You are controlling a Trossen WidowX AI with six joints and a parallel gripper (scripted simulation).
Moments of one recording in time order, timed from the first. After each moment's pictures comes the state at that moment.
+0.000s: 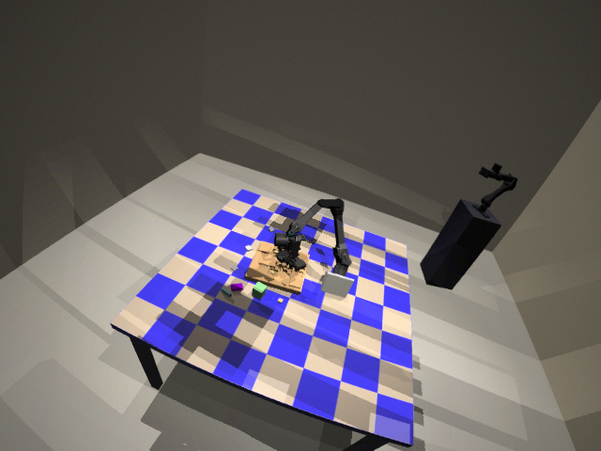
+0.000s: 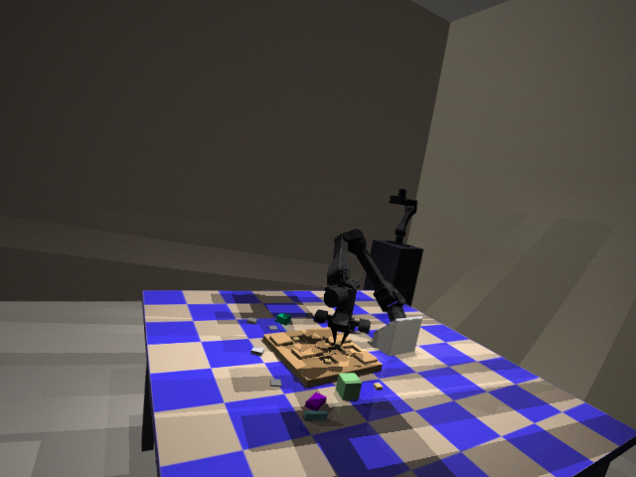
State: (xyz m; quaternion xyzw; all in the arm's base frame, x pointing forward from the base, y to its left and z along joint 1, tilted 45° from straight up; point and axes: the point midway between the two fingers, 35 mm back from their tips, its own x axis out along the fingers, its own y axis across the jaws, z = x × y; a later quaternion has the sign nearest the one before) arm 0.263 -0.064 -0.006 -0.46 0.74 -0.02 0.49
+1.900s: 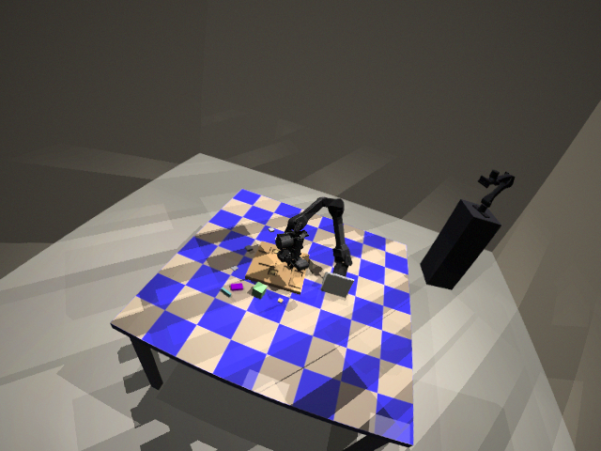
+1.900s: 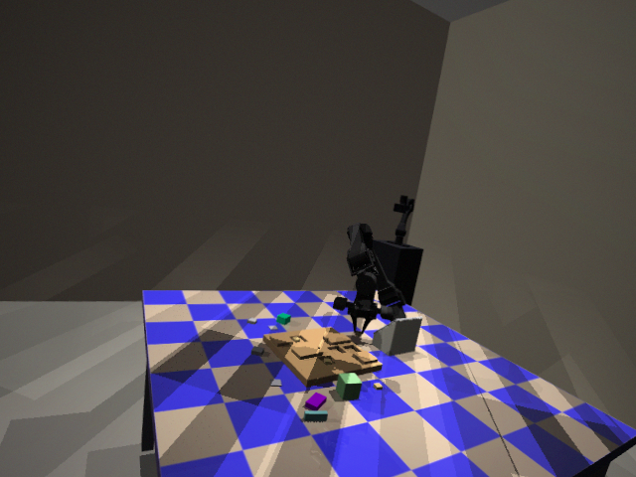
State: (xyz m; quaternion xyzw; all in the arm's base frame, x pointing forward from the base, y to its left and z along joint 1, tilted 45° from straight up) arm 0.267 0.046 -0.006 -0.46 0.73 0.00 0.50
